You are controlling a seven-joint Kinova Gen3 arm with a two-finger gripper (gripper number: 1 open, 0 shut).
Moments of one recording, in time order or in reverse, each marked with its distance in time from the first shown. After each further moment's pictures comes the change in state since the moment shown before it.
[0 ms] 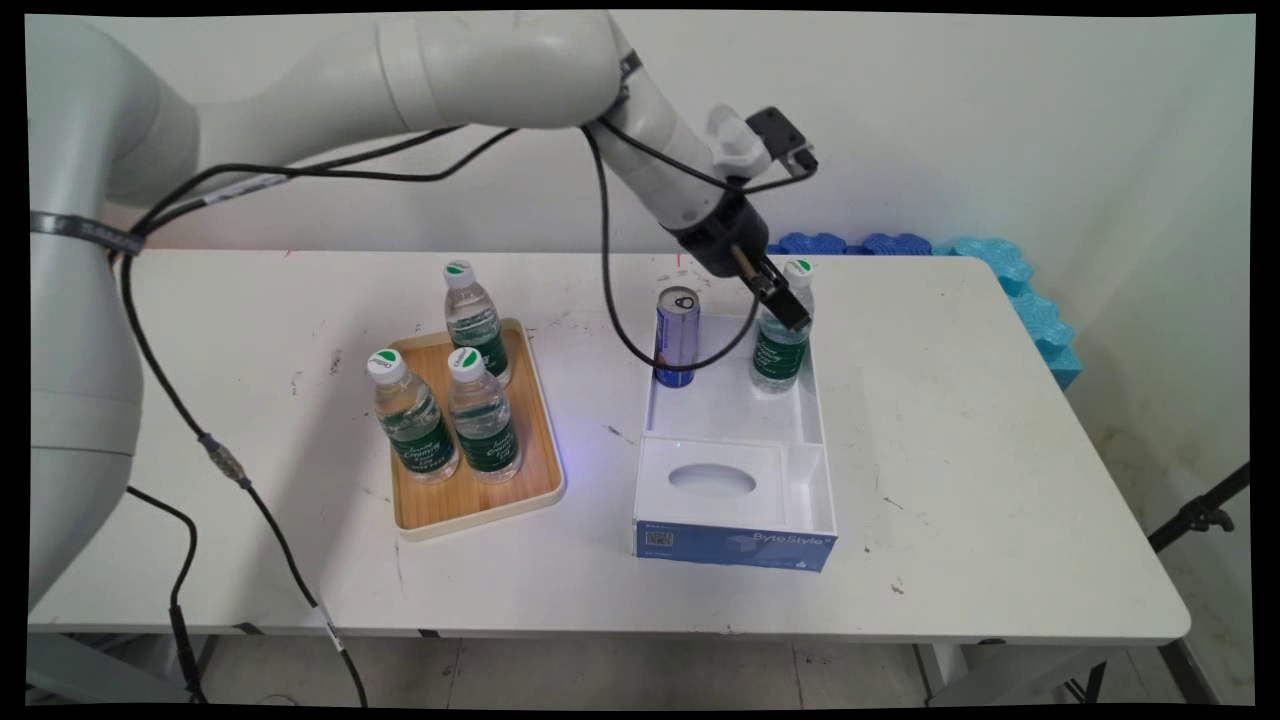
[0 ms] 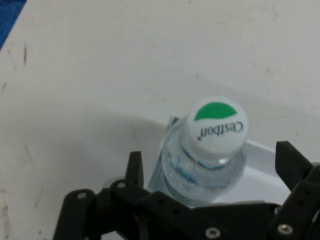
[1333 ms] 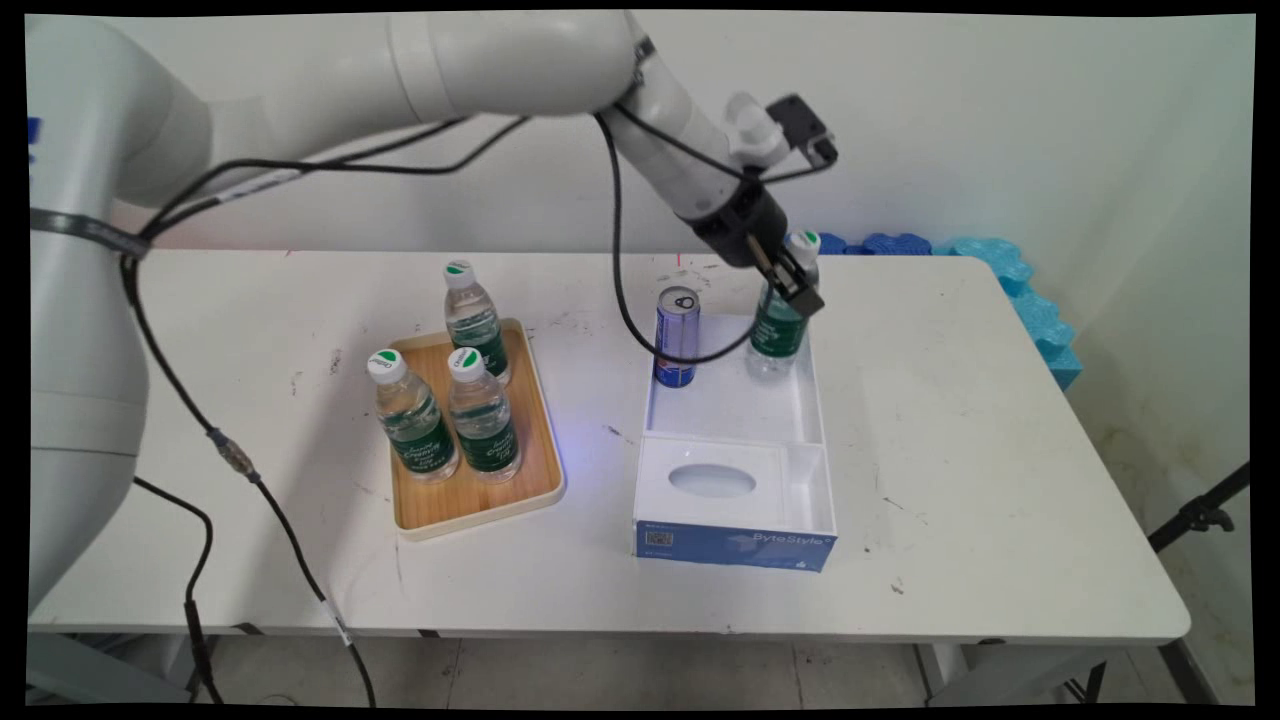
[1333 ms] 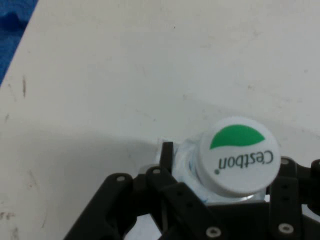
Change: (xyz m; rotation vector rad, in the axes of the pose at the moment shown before) arm 0.017 0.007 -0.020 -0.016 0.033 0.063
